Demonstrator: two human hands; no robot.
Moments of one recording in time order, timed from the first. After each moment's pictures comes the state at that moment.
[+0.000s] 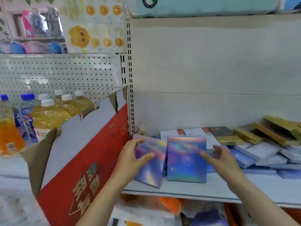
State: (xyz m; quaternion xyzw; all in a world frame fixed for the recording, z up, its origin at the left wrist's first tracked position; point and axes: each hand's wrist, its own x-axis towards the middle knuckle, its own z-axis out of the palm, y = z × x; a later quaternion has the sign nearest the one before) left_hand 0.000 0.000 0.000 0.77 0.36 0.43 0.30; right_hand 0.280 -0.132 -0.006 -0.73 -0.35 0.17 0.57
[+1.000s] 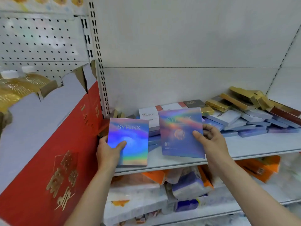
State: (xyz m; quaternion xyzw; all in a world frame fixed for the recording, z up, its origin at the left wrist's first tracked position) left_hand 0.012 0.032 -0.062 0.62 0.52 0.45 0.38; right_hand 0.249 -0.171 -0.018 -0.63 -0.27 0.16 0.71
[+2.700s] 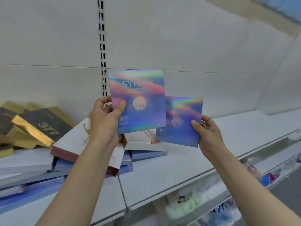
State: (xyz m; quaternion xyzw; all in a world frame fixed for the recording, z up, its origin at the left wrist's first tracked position) left_hand 0.779 -0.297 0.060 0.49 0.19 0.48 0.70; right_hand 0.973 -0.502 0.010 -0.57 -0.22 0.10 0.79
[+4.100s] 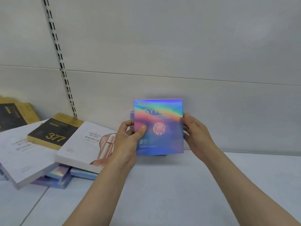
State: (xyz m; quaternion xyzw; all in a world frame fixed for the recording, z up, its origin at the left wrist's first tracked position) left_hand 1.012 -0.392 0.002 0.44 0.30 0.51 0.68; right_hand 1.213 -0.459 0.007 -0.50 -0.38 0.34 0.70
